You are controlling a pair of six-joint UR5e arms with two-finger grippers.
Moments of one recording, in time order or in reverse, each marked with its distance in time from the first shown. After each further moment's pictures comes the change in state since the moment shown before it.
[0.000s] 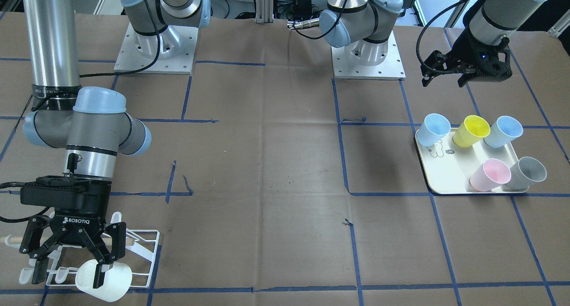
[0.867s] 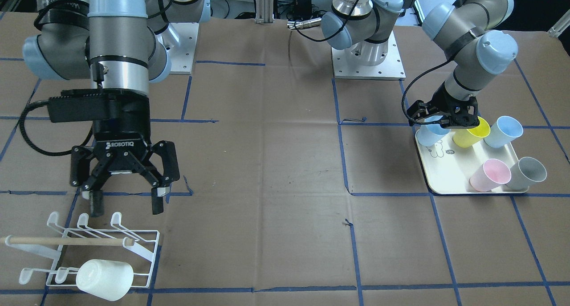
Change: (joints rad) left arm 0.060 -0.156 -0.244 0.401 0.001 0.057; right arm 0.144 -0.276 0.082 0.283 0.034 0.294
